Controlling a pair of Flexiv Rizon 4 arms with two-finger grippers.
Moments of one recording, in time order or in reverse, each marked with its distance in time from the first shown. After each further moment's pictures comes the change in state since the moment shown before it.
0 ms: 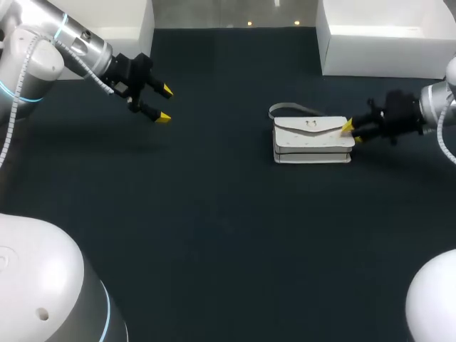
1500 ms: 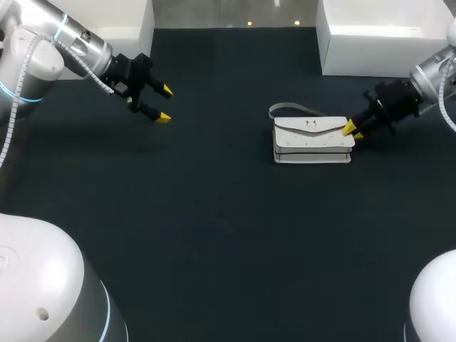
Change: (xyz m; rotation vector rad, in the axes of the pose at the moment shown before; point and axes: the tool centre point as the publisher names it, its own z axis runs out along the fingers) left arm 0.000 0.000 0.000 0.000 0.000 0.000; right arm -0.007 0.003 -0.001 0.355 -0.054 -0.009
